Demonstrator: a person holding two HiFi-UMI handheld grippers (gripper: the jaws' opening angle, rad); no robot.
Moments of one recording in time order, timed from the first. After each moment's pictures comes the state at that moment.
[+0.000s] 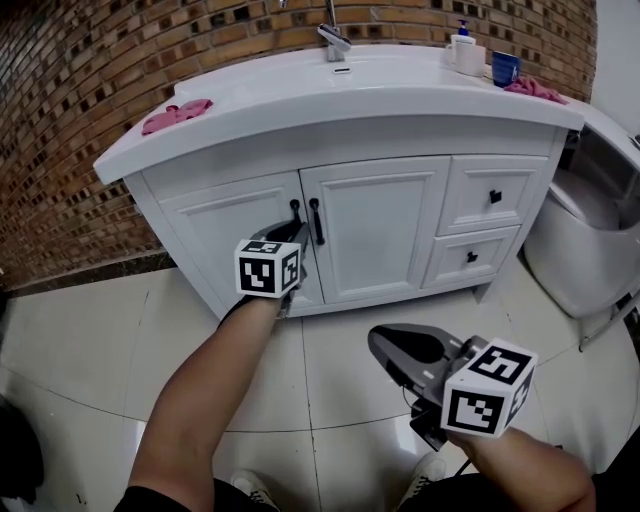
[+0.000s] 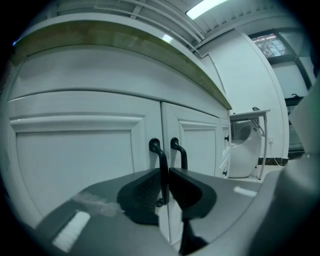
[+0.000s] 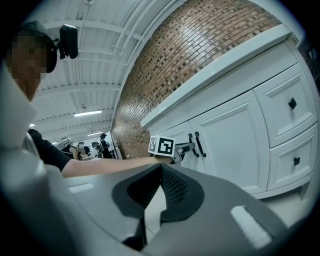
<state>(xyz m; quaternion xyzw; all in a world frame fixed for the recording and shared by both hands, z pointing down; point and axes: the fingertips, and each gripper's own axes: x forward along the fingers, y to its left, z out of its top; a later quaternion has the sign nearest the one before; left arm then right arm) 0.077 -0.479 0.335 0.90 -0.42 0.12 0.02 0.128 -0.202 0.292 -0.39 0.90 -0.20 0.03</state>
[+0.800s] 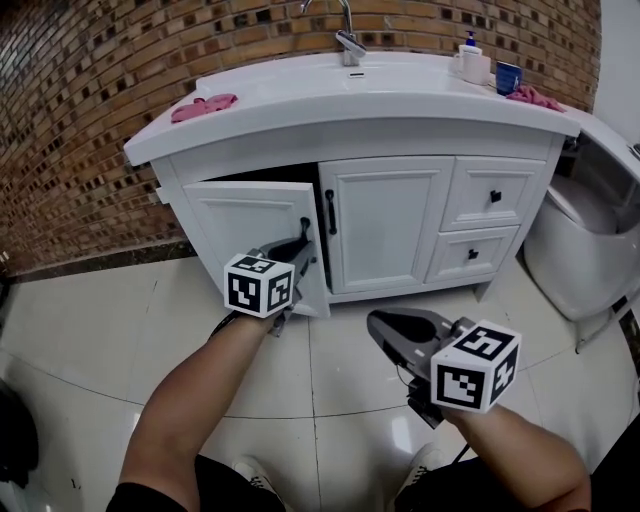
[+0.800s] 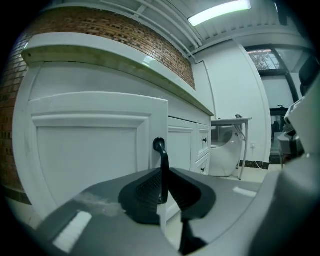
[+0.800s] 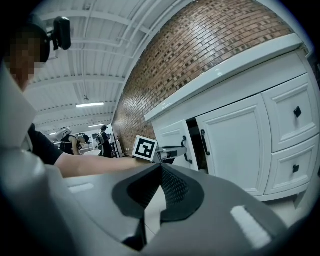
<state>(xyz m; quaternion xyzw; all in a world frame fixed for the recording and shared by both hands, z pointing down) 0.048 -0.394 0.337 0.92 -0.36 0.12 0.05 0.107 -0.191 0.297 -0.38 0.91 -0.18 -0.01</state>
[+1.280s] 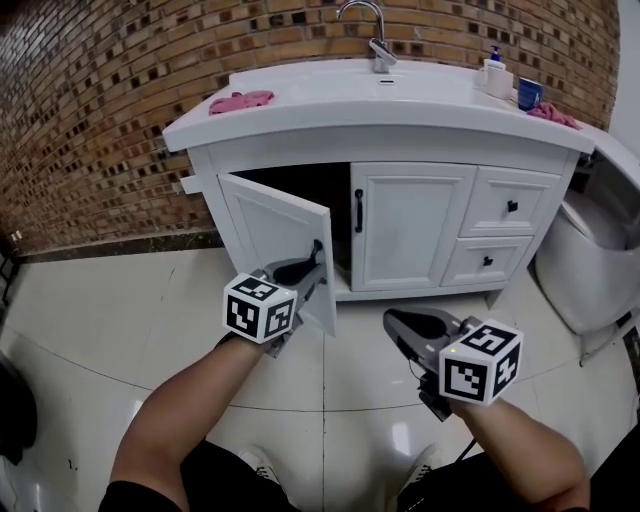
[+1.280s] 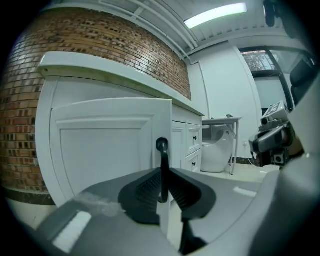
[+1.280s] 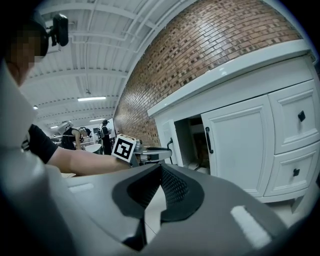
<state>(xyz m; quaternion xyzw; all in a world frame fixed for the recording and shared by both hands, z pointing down) 0.003 -0.328 0.340 0.93 -0.34 0.13 0.04 0.091 -0.185 0.305 -0.38 0.91 -0.16 -0.04</state>
